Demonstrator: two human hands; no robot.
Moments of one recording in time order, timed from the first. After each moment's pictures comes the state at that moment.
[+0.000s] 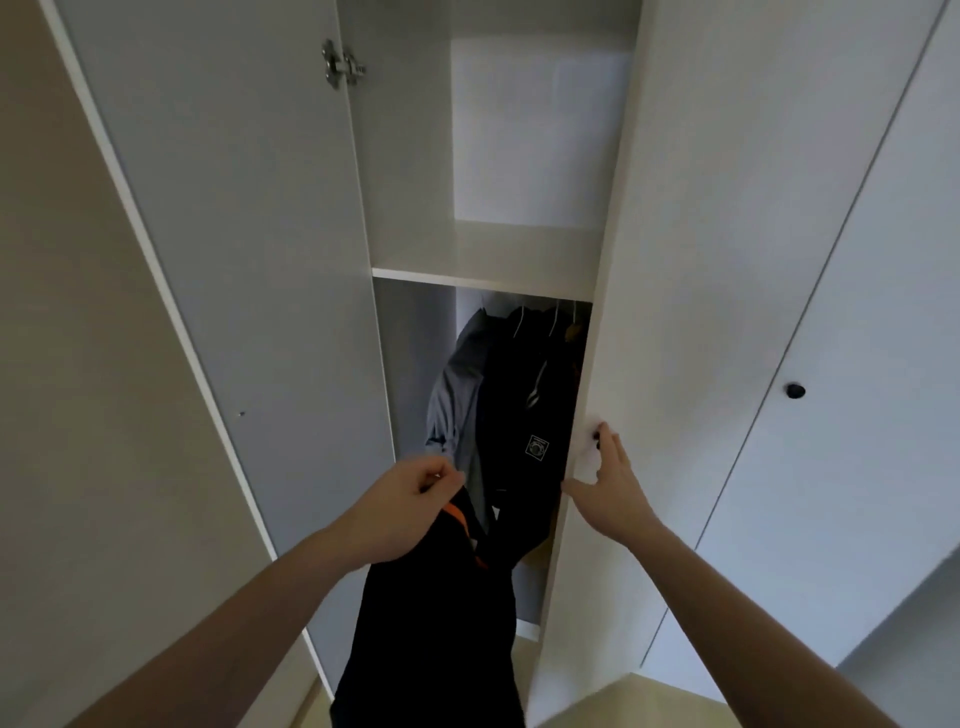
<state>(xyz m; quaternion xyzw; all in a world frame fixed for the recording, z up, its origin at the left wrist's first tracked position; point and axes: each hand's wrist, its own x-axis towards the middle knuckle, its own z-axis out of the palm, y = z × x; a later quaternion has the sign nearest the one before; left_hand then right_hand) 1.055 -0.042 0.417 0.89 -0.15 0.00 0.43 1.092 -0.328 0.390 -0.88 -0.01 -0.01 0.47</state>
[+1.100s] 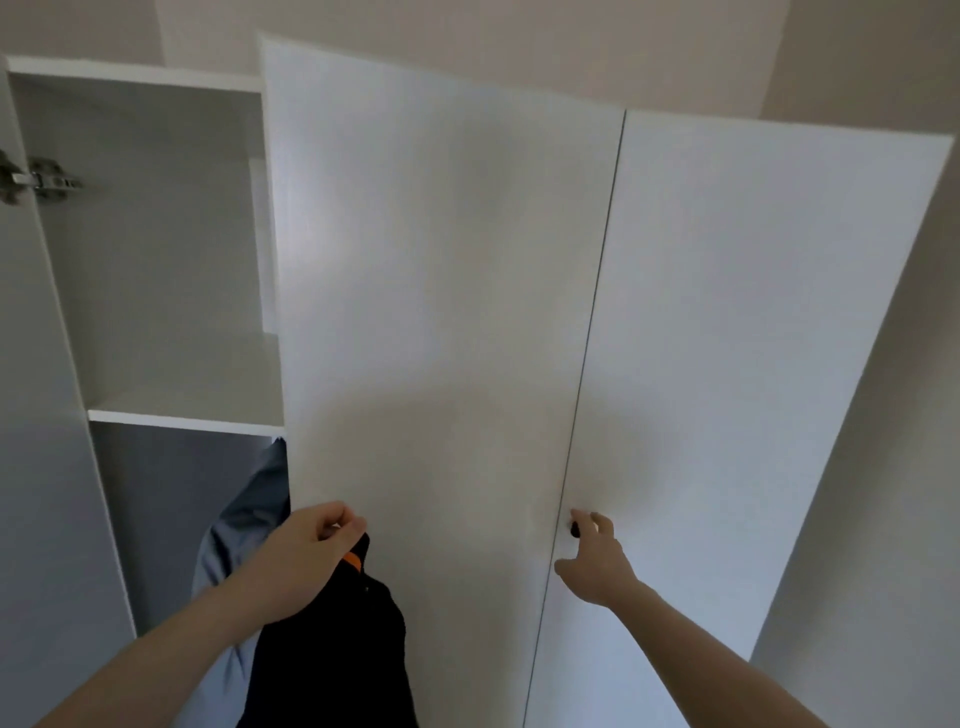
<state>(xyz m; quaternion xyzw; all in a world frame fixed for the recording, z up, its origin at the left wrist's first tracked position) 1.212 -0.266 0.504 0.87 -0.11 0.02 0.49 1.222 -0.643 0.432 -0.96 0.13 -0.04 0.26</state>
